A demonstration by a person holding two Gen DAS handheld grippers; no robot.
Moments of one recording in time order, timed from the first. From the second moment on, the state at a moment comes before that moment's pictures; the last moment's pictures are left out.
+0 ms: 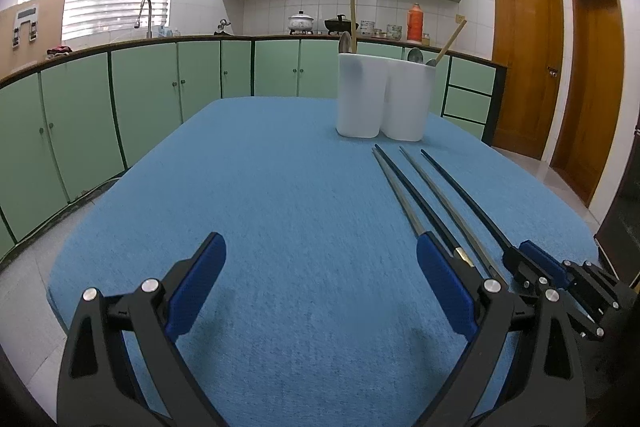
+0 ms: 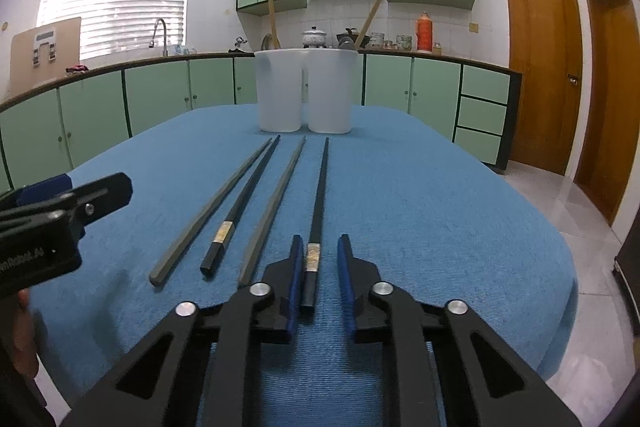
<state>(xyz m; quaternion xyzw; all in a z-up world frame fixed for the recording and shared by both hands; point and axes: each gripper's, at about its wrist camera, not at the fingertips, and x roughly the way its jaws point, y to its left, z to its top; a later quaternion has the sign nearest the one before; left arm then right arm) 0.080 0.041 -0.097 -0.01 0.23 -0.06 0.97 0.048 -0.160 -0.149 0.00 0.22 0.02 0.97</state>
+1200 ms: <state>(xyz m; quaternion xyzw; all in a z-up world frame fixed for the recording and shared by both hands) 0.072 -0.009 -0.121 0.00 0.26 -0.08 0.96 0.035 -0.212 -0.142 0.07 0.21 -0.03 0.98</state>
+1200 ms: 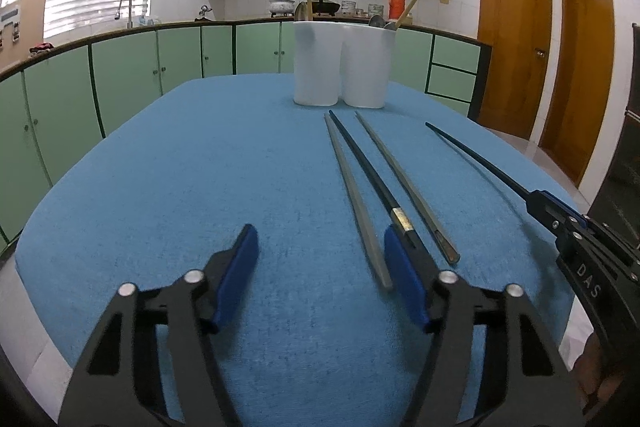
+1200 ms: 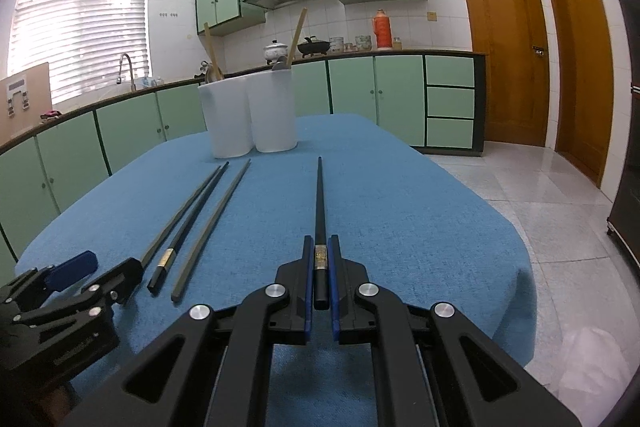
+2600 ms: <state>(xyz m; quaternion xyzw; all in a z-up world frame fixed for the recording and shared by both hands) 0.062 -0.005 -0.017 0.02 0.13 -0.08 0.99 0.039 -0.231 -0.048 0.02 0.11 0.00 0.99</state>
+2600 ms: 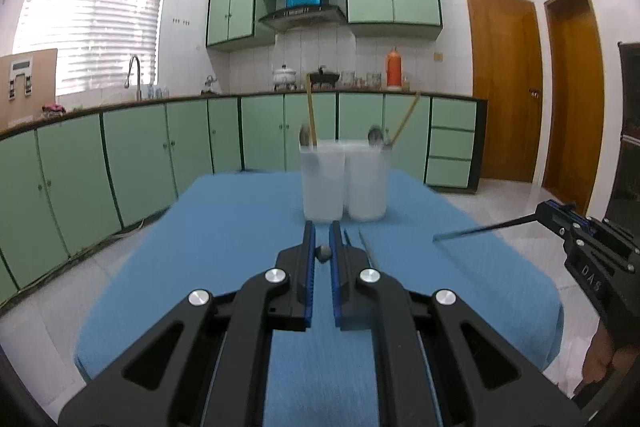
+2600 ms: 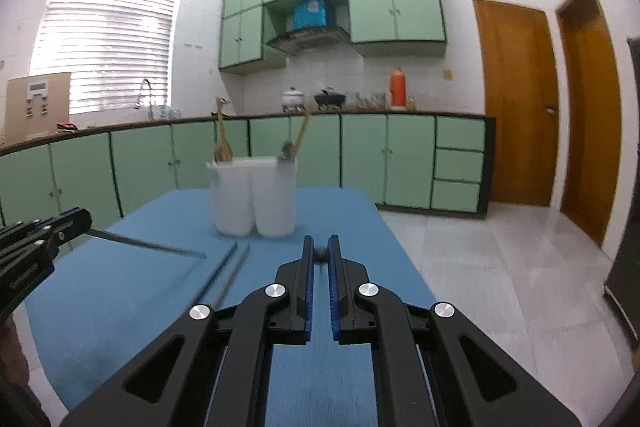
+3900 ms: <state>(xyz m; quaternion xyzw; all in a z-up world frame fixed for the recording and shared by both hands) 0.176 -0.014 0.155 0.00 0.03 -0.15 0.99 0.171 -0.222 0.145 0.02 0.11 0.15 0.98</state>
